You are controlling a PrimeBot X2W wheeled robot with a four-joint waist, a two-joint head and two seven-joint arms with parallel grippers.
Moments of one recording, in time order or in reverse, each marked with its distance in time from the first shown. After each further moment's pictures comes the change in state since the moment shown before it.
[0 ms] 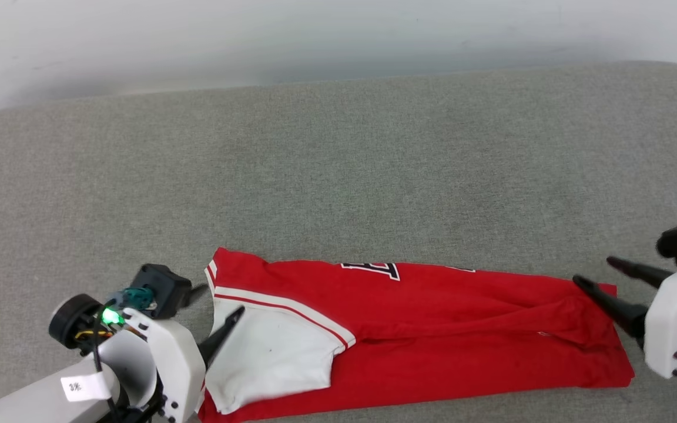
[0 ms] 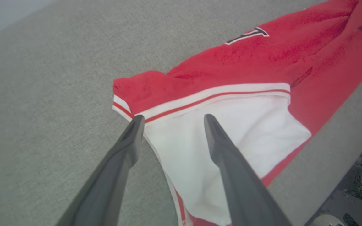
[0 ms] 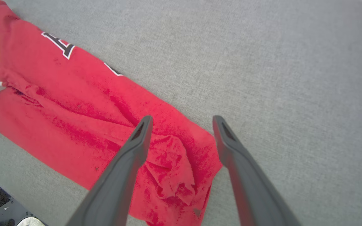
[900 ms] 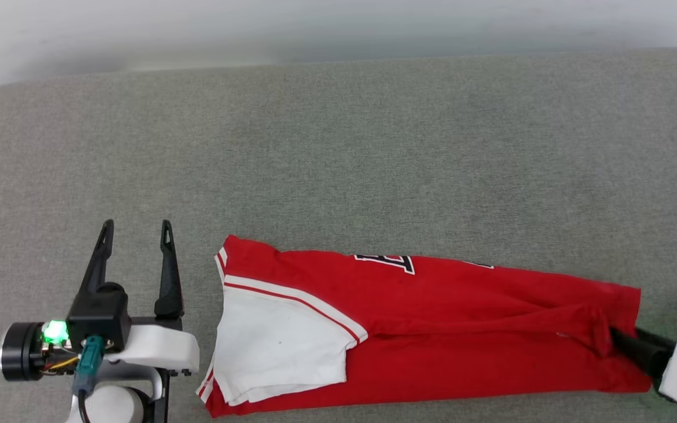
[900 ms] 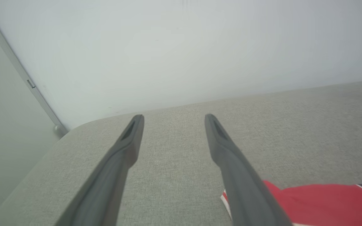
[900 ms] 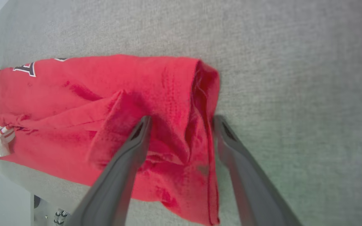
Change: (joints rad) left arm 0.425 -0.371 0.692 0.015 0.549 0.346 -0.323; right arm 0.228 0.140 -0.323 0.136 0.277 0.000 0.165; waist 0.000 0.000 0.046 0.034
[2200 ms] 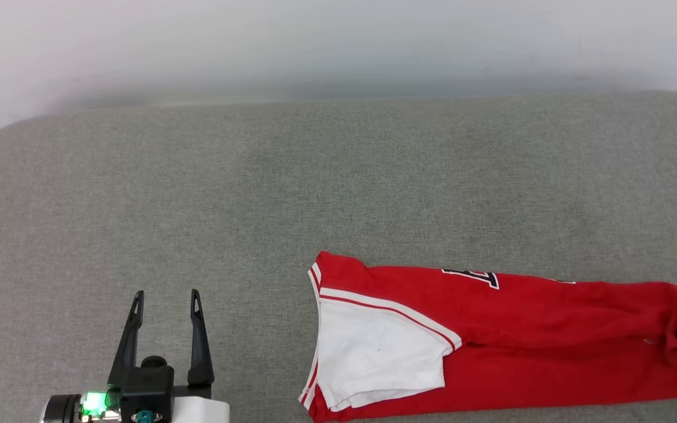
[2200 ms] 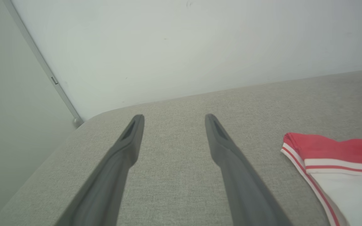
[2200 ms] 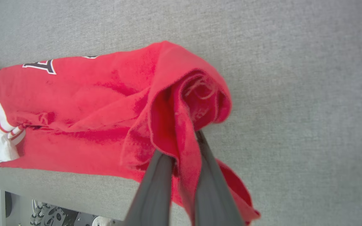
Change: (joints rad) left arm 0.270 -0.365 0.295 0.013 0.430 -0.209 -0.002; right arm -0.028 -0.145 0.013 0.102 0.045 0.000 0.076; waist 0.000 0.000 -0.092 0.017
